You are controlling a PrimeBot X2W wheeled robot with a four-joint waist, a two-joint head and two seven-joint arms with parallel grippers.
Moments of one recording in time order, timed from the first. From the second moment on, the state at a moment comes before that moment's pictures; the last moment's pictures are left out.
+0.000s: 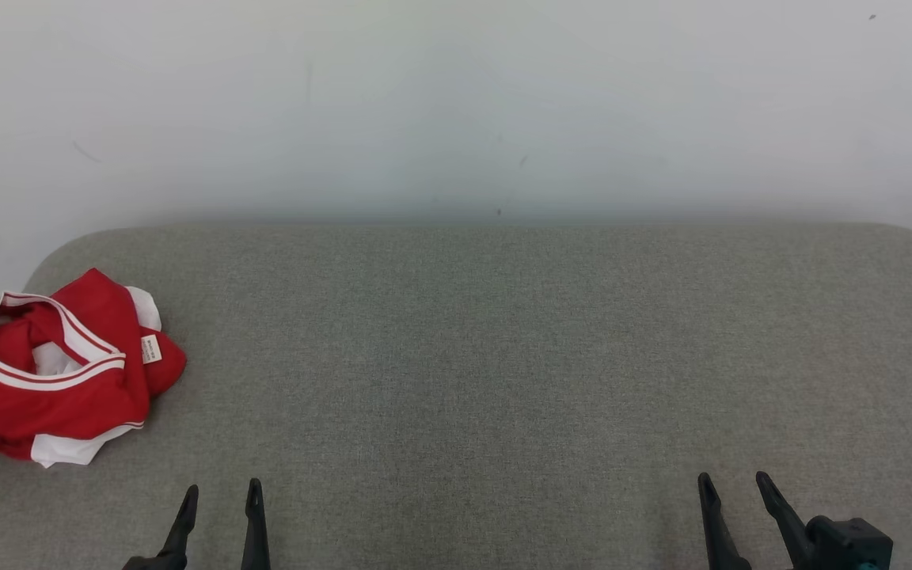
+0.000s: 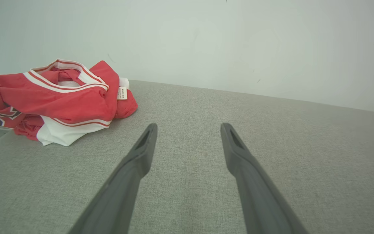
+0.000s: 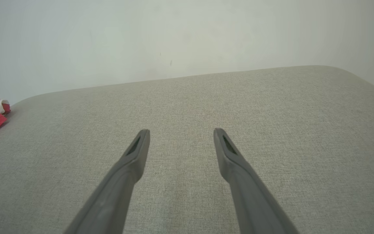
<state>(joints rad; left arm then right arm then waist) 0.01 0.05 -0.02 0.26 -0.20 -0.06 -0.24 0.07 -0.05 0.00 0.18 0.19 0.13 -0.09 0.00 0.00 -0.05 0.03</state>
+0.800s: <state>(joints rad) 0.02 0.05 -0.03 0.27 -0.11 -0.05 -0.26 0.08 -0.05 0.01 0.18 0.10 0.13 -0.11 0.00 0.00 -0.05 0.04</state>
